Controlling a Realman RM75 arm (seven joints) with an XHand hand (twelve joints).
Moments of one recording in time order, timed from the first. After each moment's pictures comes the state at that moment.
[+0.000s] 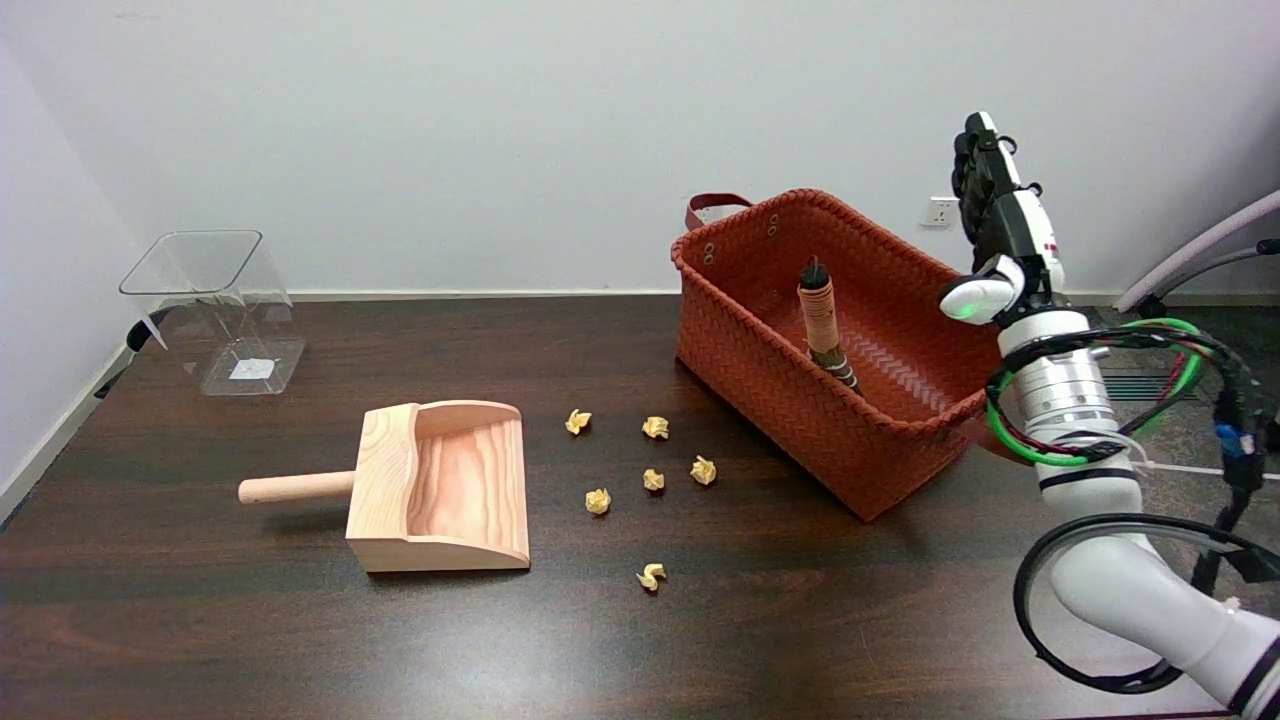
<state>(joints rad) -0.22 -0.88 1.39 -1.63 -1.77 0.83 0.61</state>
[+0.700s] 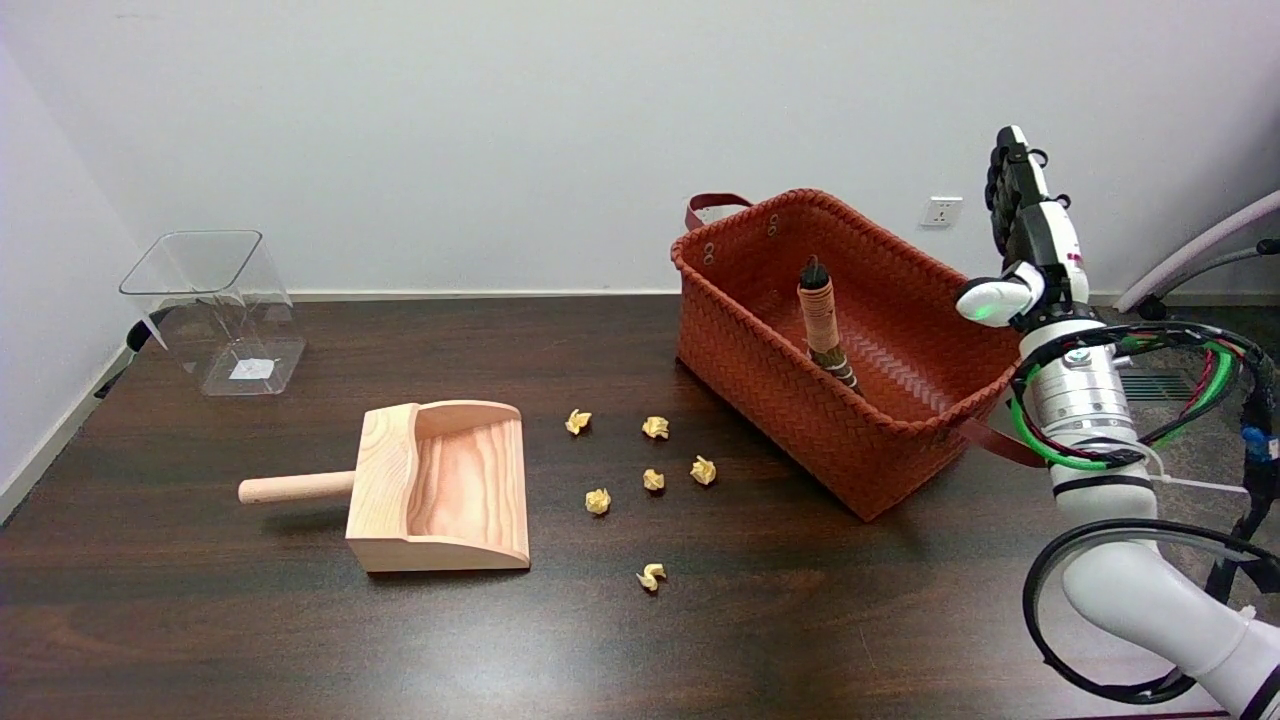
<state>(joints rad) -0.25 -0.89 1.43 -1.65 -1.69 0.85 0.50</state>
